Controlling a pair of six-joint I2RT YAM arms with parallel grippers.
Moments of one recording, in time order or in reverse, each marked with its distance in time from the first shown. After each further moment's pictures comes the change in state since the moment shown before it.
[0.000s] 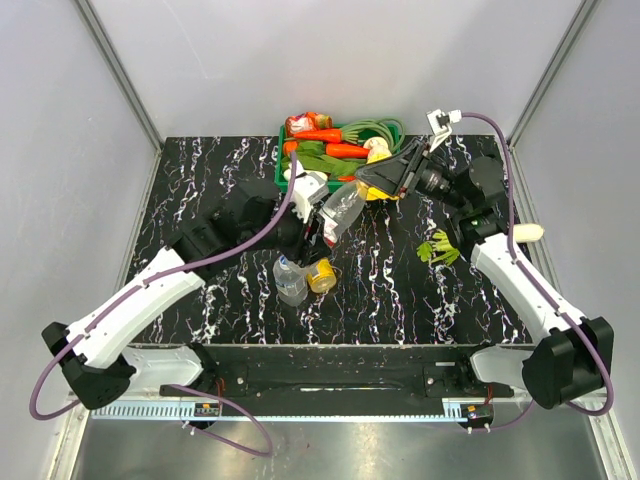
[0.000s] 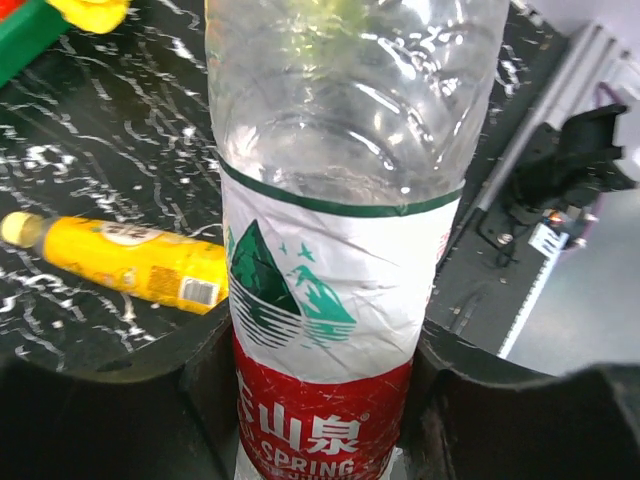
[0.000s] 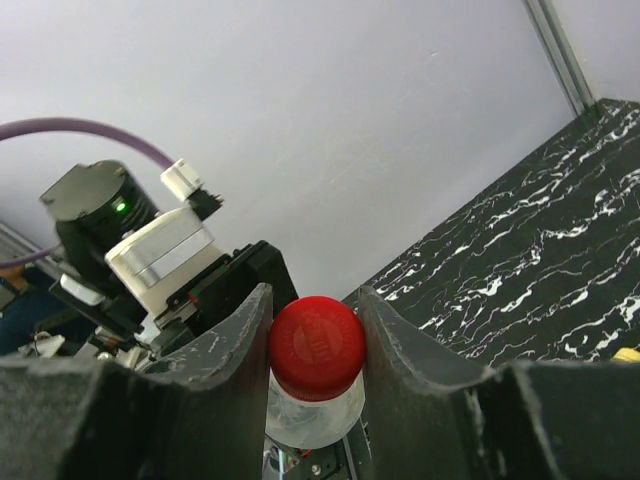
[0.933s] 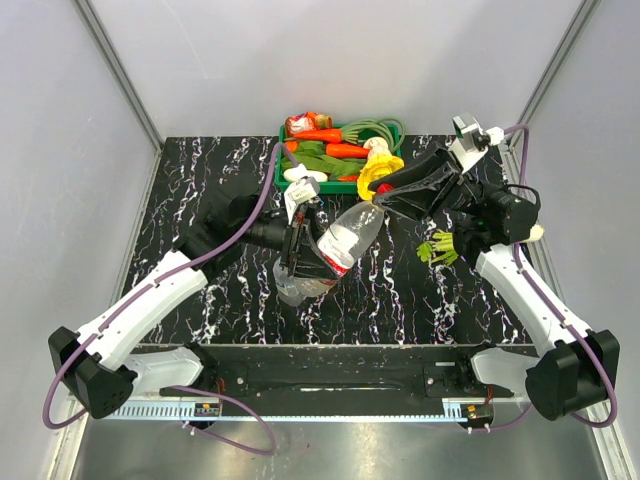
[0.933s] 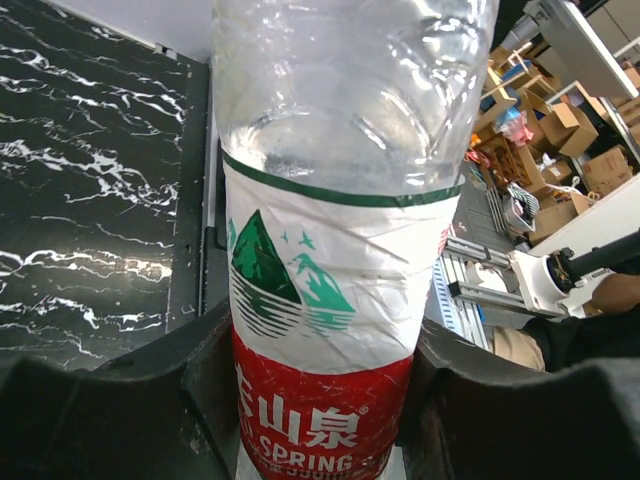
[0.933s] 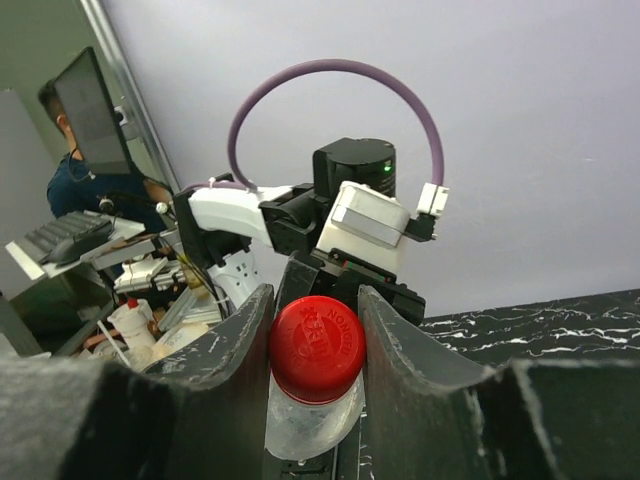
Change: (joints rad) left arm 0.158 -0.037 -0.218 0.498 0.886 -0.274; right arm -0.012 -0.061 -0.049 0.622 -0.213 0.225
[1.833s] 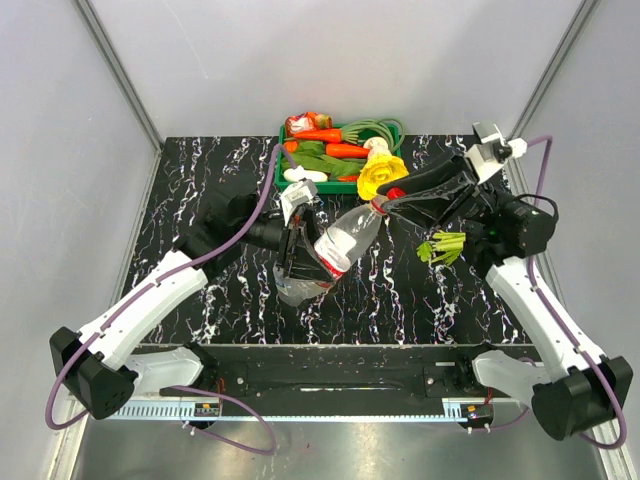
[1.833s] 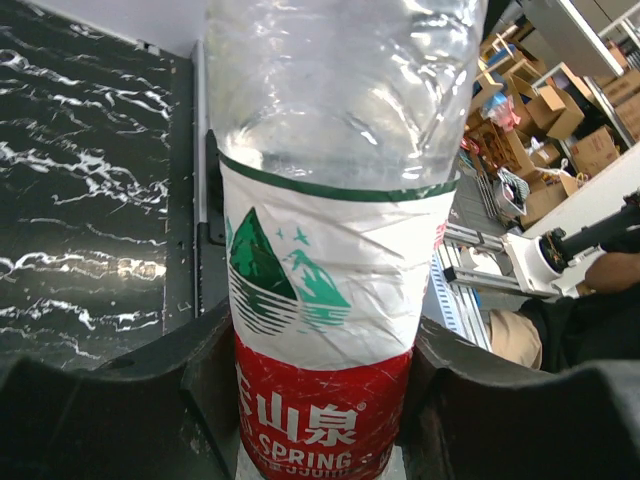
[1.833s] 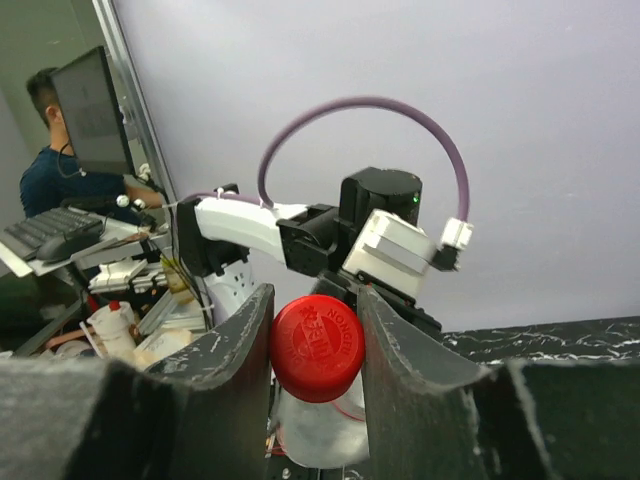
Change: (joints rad) left arm 0.019 0.000 -0.028 0.048 0.110 0.017; right arm 0.000 -0.081 0.001 -0.015 0.000 -0.030
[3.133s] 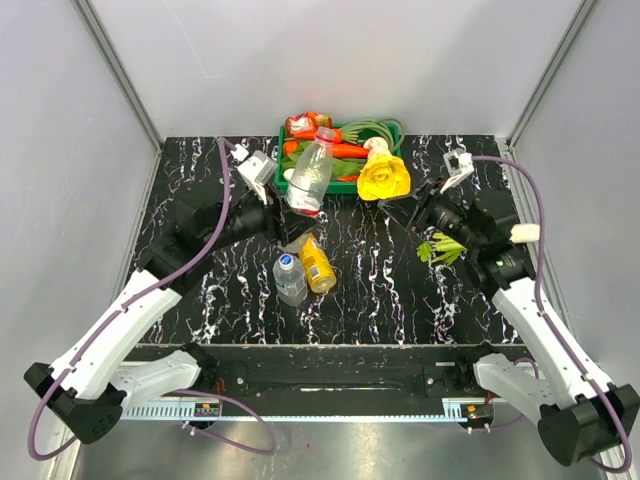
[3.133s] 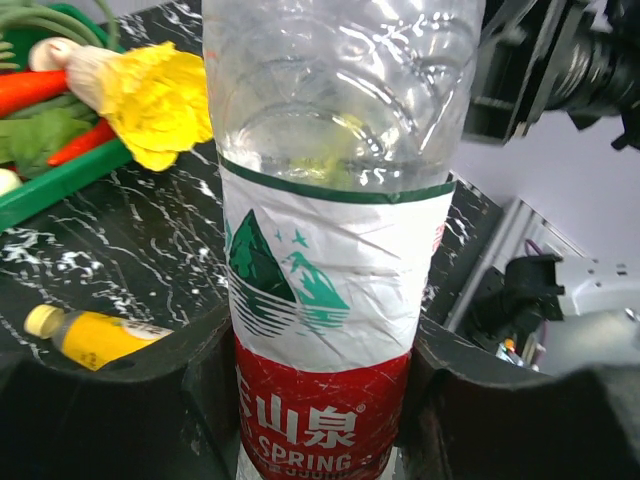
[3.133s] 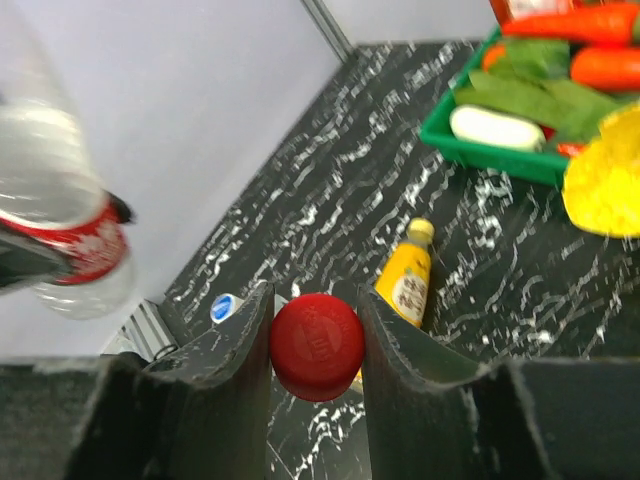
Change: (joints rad) left arm 0.033 -0.146 0.034 -0.149 -0.788 0.098; right arm 0.002 -0.180 -0.122 -1.106 0.528 -0.596
